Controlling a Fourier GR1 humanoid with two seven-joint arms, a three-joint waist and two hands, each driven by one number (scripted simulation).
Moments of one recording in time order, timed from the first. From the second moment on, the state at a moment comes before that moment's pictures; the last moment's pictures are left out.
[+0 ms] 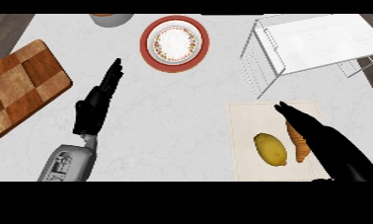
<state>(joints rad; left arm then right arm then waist) -0.20 0.15 -0.10 -1.39 -0.06 0.07 -0.01 0.08 -0.43 0.22 -2.02 0.54 0.44 0.43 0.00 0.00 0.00</state>
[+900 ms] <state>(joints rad) -0.17 0.12 -0.06 -1.46 -0.10 0.02 0.04 0.09 -0.30 0.25 -1.86 0.78 0.41 0.33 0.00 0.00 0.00</state>
